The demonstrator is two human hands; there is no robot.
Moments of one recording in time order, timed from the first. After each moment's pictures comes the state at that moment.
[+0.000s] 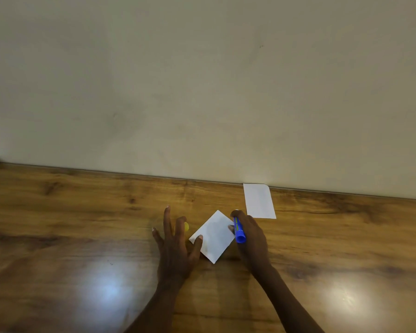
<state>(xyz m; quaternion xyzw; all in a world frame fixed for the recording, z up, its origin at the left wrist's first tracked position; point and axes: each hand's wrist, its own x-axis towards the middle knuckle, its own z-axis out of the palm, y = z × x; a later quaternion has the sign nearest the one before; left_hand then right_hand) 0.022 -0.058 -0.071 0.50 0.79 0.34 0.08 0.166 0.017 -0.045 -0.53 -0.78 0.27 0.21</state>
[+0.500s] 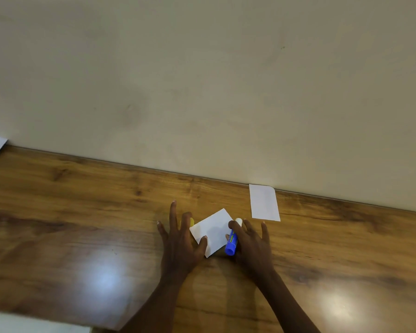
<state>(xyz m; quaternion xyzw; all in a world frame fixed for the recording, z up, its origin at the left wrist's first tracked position) 0.022 -0.058 -0.072 0.50 0.80 0.32 0.07 0.173 0.009 -0.054 -0.49 -0.86 0.12 -0.01</state>
